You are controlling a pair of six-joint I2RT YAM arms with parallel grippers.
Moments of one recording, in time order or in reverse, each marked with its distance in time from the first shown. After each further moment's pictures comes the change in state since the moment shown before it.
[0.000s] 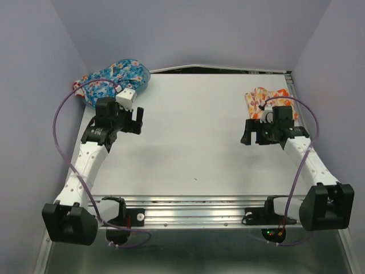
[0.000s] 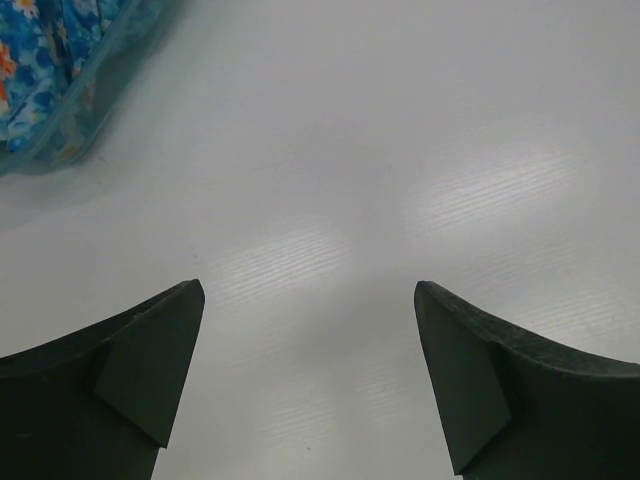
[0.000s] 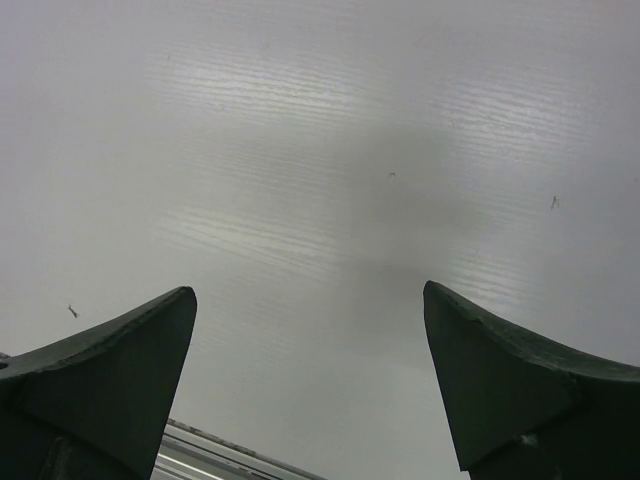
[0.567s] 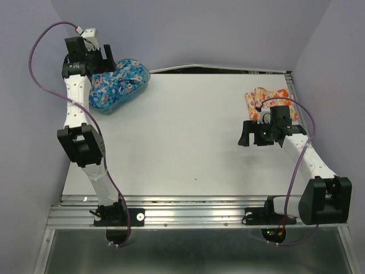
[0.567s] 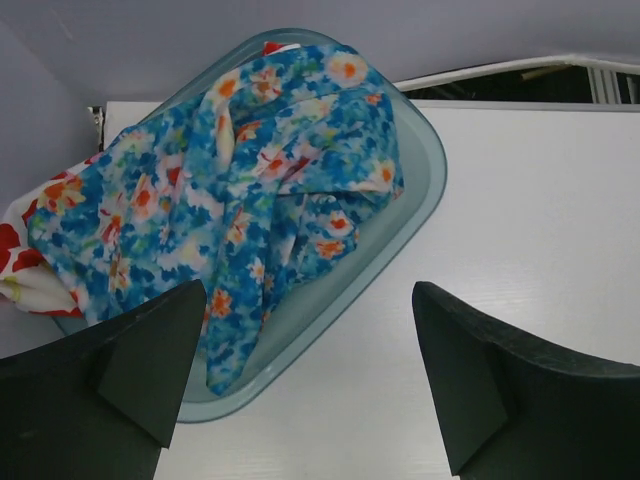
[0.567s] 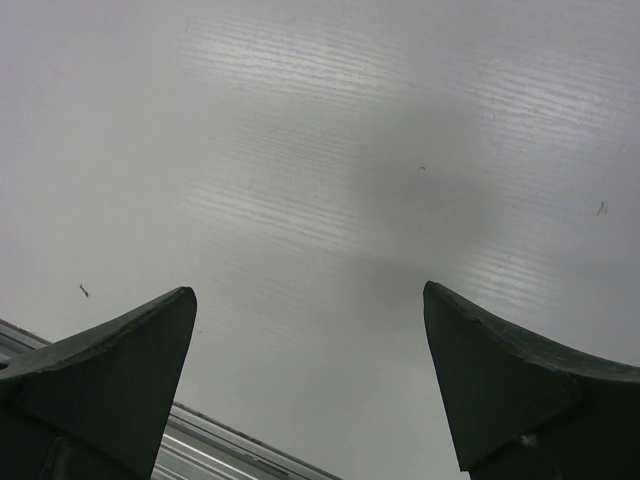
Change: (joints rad) left arm 0.288 0.879 1.135 -0.166 0.132 -0.140; right arm 0.000 0.051 0.000 -0.008 -0.068 -0.019
